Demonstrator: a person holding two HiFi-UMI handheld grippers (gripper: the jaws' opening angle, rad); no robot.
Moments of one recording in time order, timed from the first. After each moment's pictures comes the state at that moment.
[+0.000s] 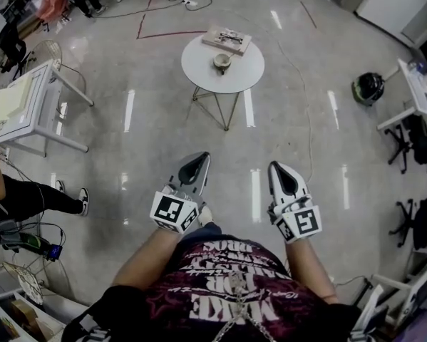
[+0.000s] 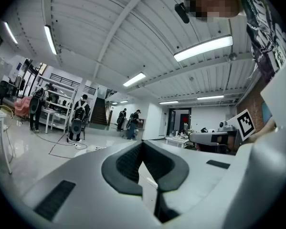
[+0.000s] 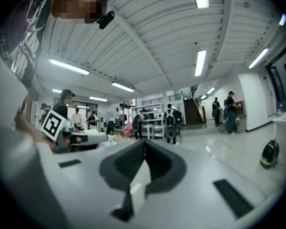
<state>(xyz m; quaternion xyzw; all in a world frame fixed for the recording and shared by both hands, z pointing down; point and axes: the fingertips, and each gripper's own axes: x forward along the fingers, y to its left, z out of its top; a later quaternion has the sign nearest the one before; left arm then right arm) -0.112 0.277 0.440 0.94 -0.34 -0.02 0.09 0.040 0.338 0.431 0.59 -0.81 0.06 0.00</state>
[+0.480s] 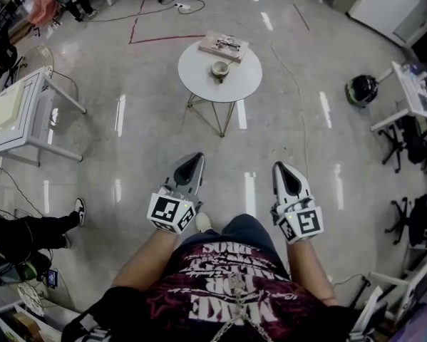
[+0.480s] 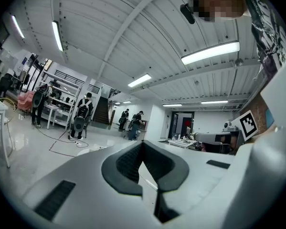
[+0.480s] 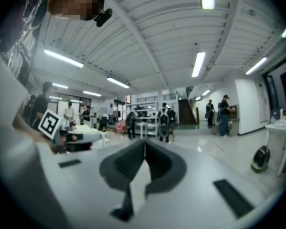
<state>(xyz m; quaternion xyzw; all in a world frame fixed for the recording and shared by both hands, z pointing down) -0.139 0.221 0.448 0.93 -0.34 -0.04 0.11 0.039 0.296 0.427 0.62 -0.78 0.05 0.03</state>
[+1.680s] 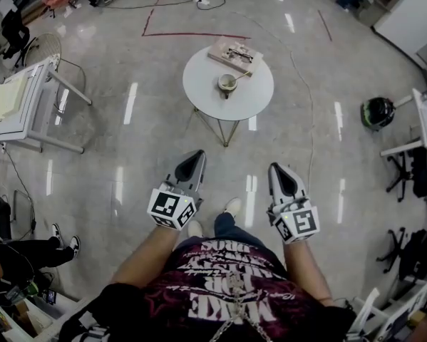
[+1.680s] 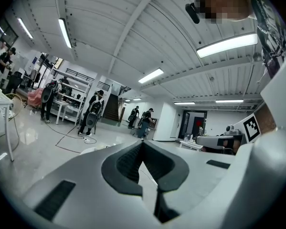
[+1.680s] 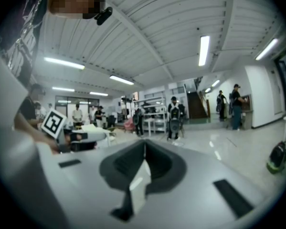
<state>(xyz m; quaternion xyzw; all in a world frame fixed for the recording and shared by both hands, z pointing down) -0.080 0.099 0.474 0.91 -0.40 -0.02 0.14 0.093 0.157 0.458 0.56 -0.82 0.09 0.04</state>
